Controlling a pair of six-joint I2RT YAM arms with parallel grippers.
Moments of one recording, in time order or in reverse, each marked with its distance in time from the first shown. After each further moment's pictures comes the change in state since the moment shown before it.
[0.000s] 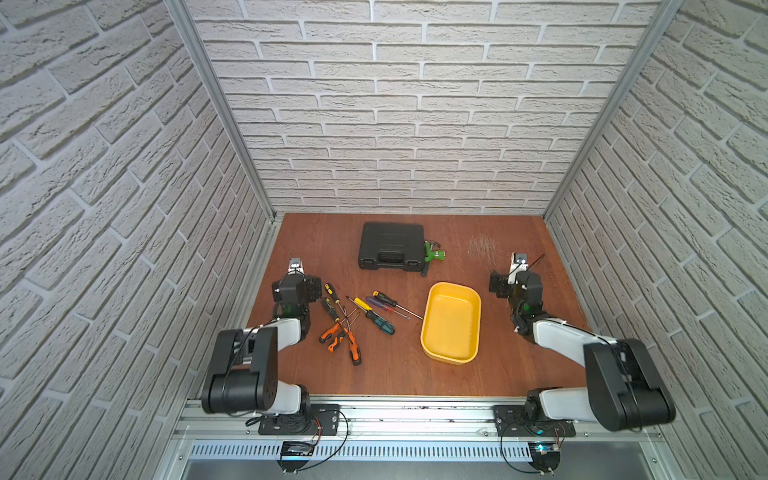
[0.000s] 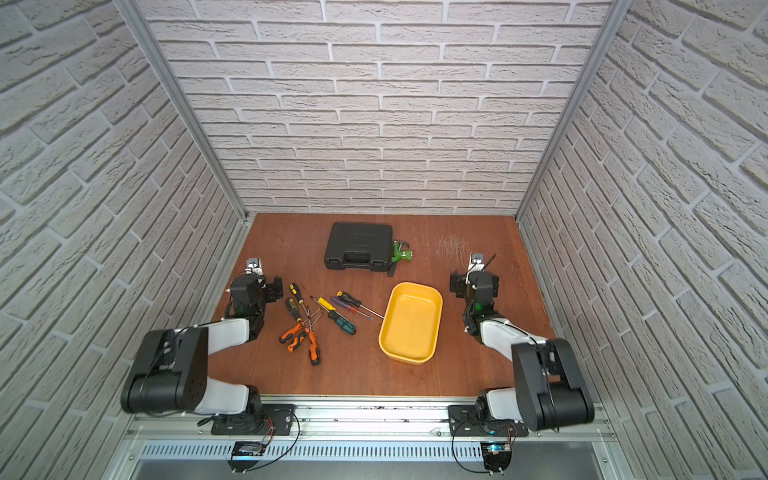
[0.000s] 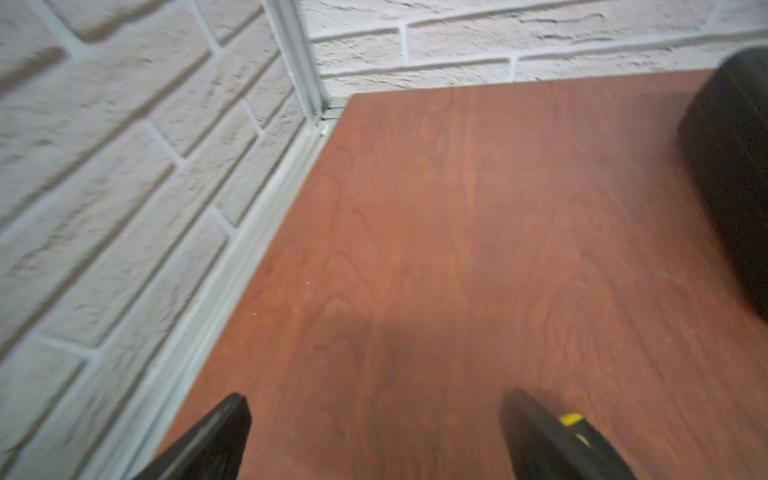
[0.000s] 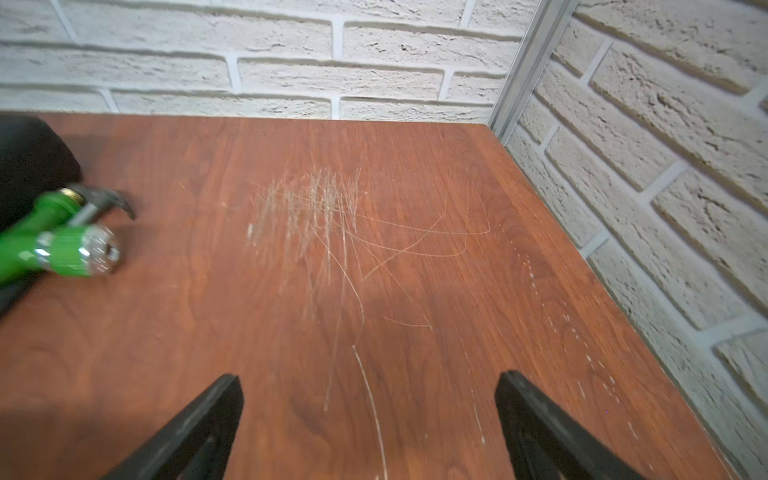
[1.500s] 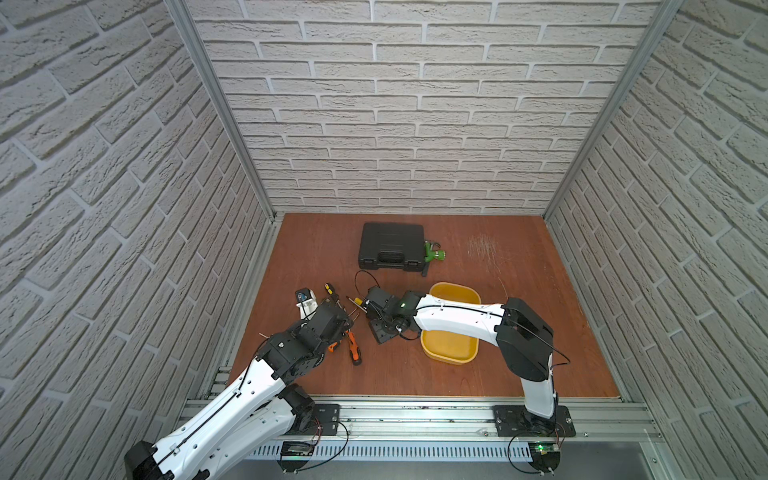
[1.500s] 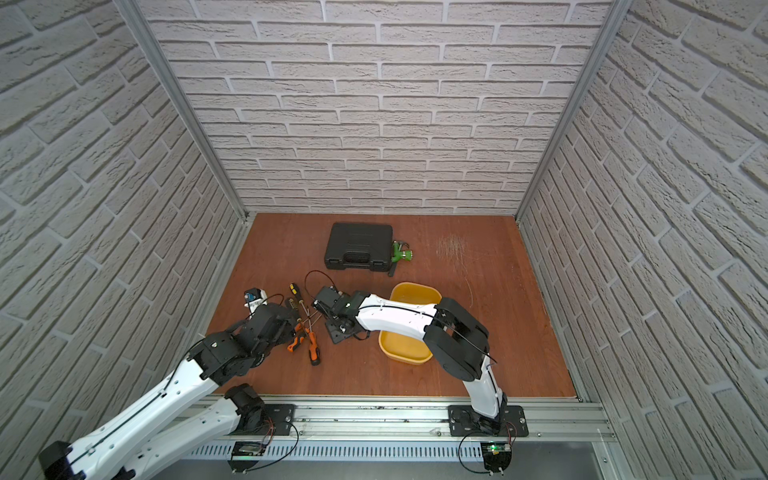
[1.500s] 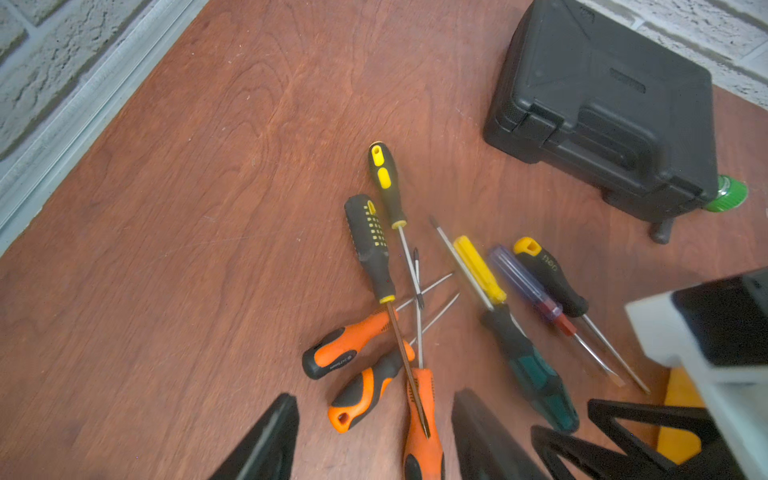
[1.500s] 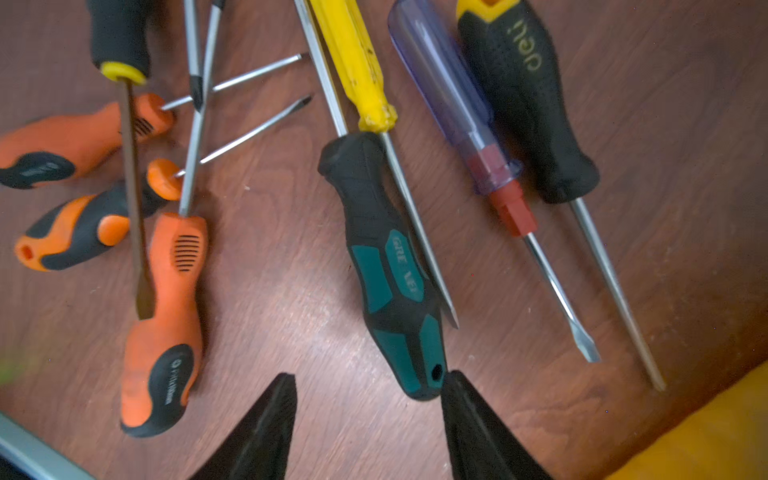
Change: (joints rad) left arm -0.720 -0.591 0.201 -1.383 -0.211 -0.985; right arm 0.949 0.719 0.924 -1.030 -0.158 0.459
